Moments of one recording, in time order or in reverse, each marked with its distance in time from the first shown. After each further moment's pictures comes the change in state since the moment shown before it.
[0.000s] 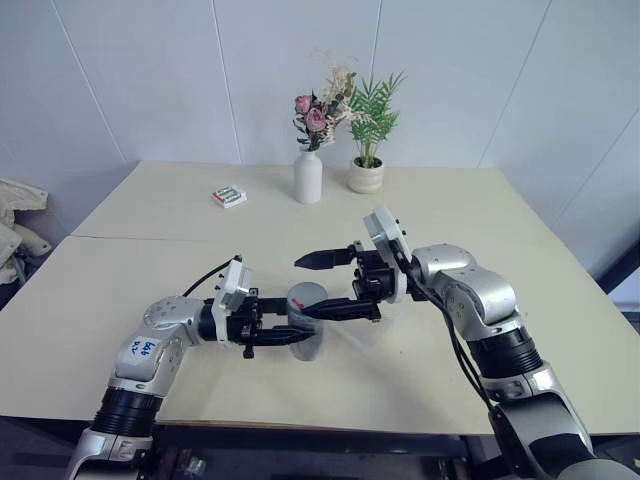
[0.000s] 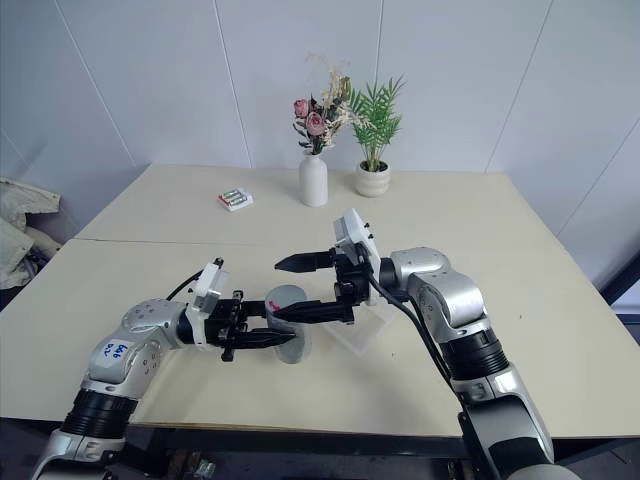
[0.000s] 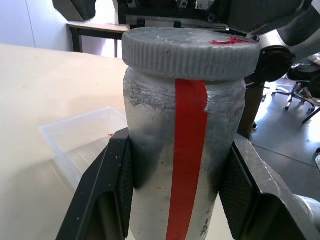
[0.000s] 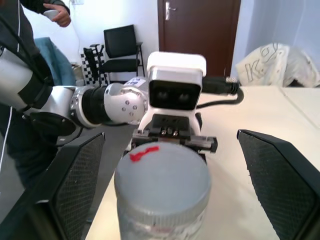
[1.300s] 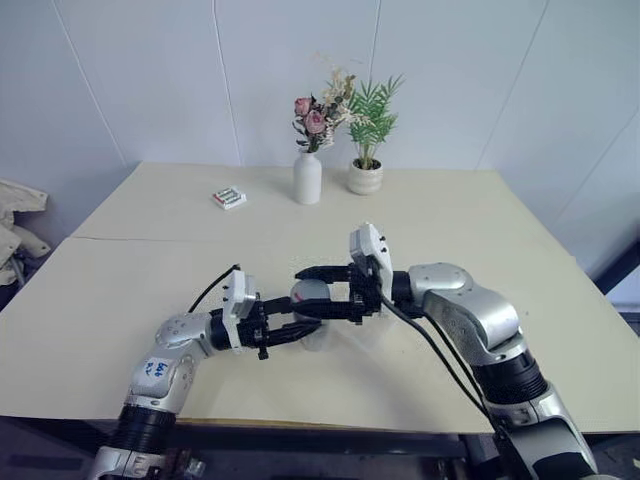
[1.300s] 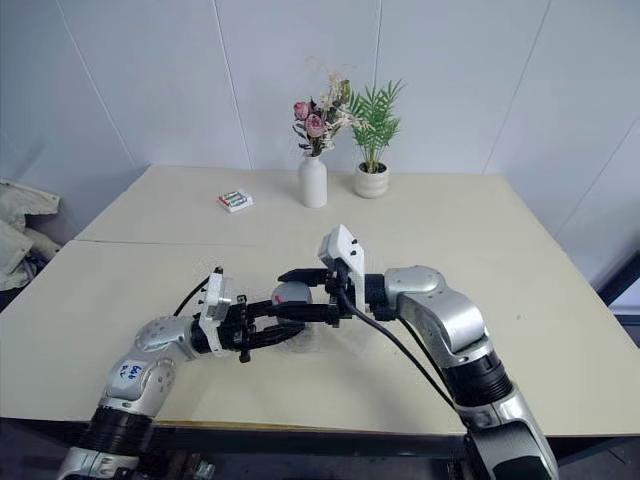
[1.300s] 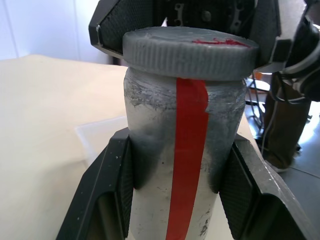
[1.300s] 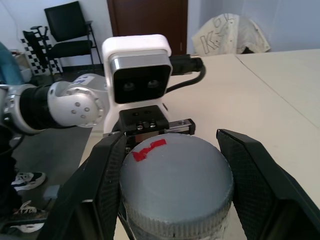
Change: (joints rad) left arm 0.054 -0.085 -0.012 0.037 0.032 -0.143 0.134; right arm 0.074 -0.023 0.041 -0.159 -0.042 0.128 -0.196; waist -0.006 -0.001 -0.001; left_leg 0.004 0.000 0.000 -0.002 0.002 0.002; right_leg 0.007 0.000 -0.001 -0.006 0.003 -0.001
